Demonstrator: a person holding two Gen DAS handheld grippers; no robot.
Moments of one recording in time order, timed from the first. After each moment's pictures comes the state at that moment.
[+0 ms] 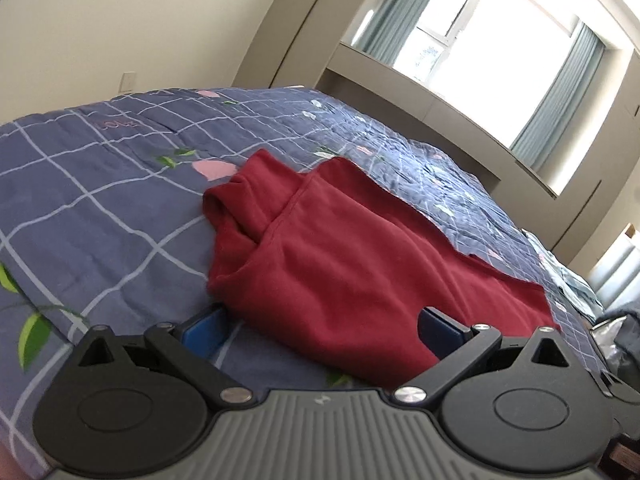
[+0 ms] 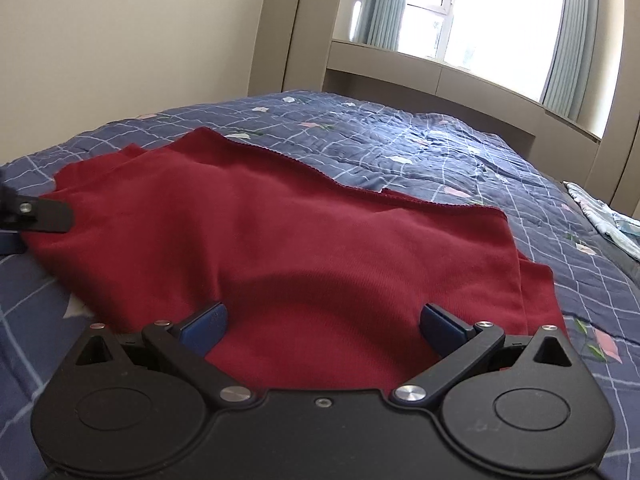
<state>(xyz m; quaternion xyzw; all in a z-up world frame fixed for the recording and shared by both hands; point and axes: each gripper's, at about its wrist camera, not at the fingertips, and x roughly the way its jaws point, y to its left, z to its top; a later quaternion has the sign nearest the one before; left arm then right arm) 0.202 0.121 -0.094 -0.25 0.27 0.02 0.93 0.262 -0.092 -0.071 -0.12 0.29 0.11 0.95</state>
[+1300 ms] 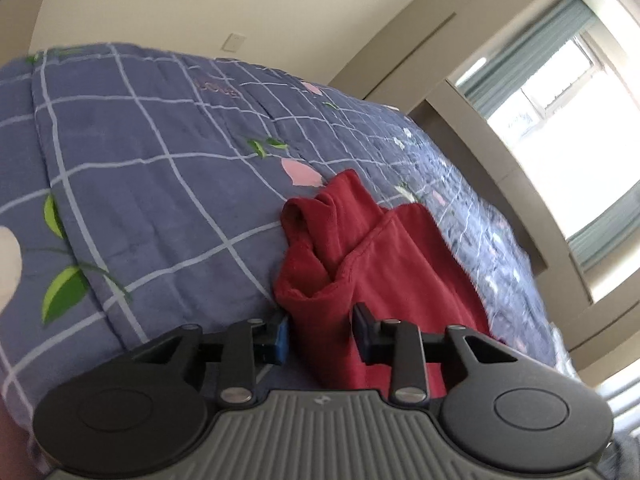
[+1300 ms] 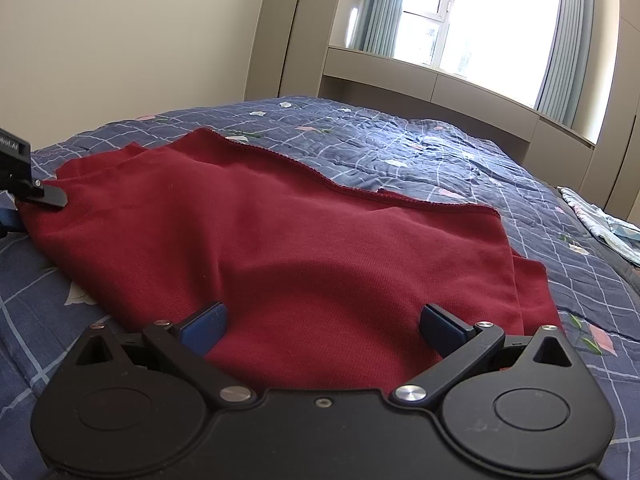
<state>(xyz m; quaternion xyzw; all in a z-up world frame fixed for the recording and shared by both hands) 0.204 0.160 -0.101 -0.41 0.26 0.13 0.86 0.256 -0.089 -0.075 -0.12 0.28 0.10 0.95</state>
